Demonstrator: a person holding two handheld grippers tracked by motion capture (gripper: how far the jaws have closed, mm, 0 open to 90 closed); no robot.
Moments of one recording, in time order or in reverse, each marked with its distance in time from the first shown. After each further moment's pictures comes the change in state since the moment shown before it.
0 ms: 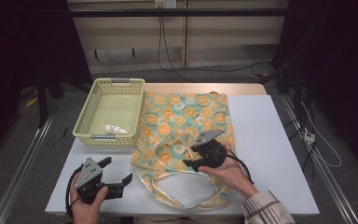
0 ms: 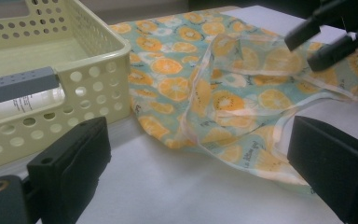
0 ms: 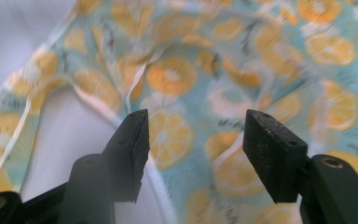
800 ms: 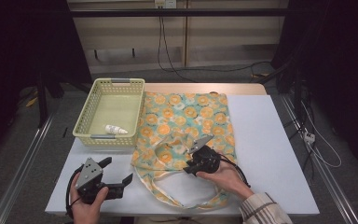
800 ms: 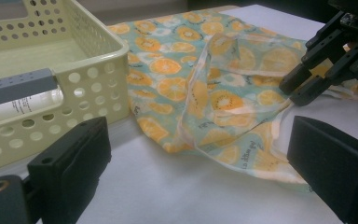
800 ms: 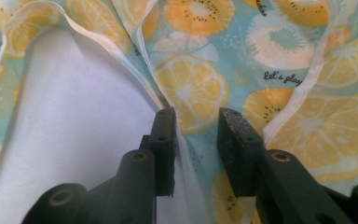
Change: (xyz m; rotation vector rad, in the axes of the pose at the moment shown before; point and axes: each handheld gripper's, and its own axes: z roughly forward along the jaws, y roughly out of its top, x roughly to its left) left arm -0.001 0.000 0.000 -0.003 -0.003 0.000; right arm -0.002 -0.016 0.030 0.139 0.090 -0.010
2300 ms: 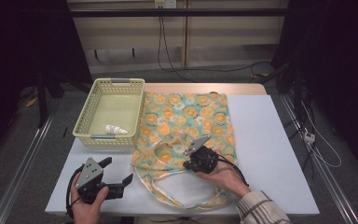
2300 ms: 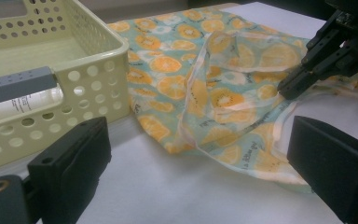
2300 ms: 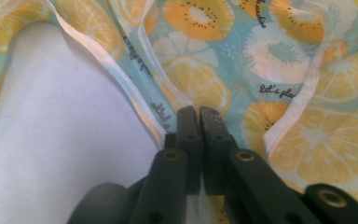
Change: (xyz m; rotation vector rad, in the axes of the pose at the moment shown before) left arm 0.000 0.000 0.001 0.011 0.001 0.005; right arm 0.000 0.003 0.007 -0.006 -0.029 -0.064
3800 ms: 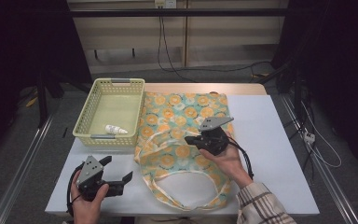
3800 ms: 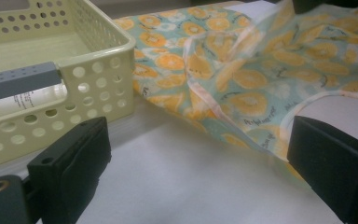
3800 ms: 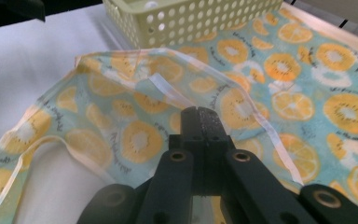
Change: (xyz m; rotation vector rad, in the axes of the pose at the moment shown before) left arm 0.005 0.000 0.006 0.015 -0.002 -0.011; right arm -0.023 0.030 -0.060 -0.325 -0.086 0.089
